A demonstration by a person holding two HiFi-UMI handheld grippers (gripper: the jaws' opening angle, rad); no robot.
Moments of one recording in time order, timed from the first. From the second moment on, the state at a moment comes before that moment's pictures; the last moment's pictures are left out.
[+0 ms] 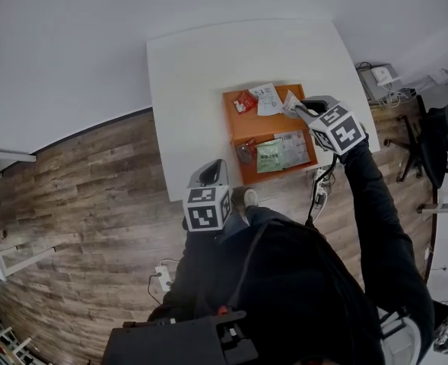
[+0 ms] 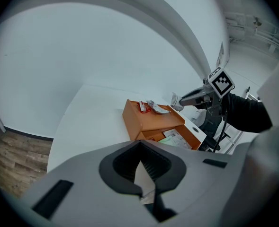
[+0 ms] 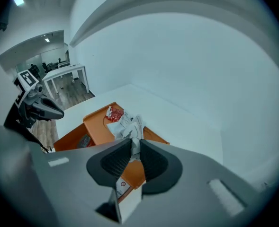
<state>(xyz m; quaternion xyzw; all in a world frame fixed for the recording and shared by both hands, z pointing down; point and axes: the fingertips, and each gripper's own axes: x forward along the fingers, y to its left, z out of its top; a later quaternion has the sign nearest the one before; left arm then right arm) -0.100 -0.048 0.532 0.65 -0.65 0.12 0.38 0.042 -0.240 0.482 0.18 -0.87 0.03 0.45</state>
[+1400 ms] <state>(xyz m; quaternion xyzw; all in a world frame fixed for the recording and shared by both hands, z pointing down) -0.109 -0.054 0.538 0.64 -0.65 0.12 0.39 0.044 -0.285 0.475 0.20 -0.87 0.02 0.45</state>
